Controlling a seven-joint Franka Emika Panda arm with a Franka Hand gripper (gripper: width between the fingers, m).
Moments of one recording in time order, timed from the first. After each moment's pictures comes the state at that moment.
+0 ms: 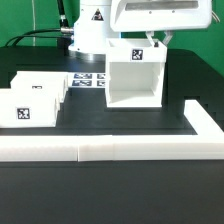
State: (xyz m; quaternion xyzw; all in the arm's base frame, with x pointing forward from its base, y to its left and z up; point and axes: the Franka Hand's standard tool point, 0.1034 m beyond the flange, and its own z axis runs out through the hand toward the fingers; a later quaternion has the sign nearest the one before) arm 0.401 0.114 0.095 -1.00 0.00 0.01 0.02
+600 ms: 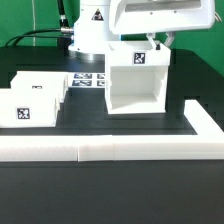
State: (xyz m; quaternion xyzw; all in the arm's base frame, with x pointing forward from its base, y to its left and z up) arm 0.442 0.108 0.095 -1.00 -0.02 0.00 0.04
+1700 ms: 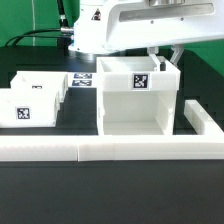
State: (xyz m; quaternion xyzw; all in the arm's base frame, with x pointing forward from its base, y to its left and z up) arm 0.573 0.088 0.099 -1.00 -0.02 -0.06 0.05
